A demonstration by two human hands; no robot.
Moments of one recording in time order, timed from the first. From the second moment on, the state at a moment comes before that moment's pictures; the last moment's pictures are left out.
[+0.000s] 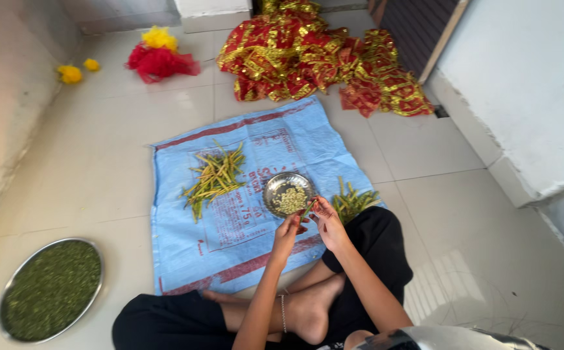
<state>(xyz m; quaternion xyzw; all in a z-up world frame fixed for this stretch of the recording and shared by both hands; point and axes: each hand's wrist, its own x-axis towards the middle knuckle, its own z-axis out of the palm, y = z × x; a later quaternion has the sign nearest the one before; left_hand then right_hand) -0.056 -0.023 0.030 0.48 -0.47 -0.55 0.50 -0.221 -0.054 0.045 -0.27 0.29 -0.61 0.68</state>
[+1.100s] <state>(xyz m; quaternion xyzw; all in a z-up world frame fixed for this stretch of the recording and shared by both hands) -0.010 -0.013 0.041 0.42 -0.32 -0.60 0.59 -0.175 -0.061 0.015 -0.43 0.36 -0.50 0.66</state>
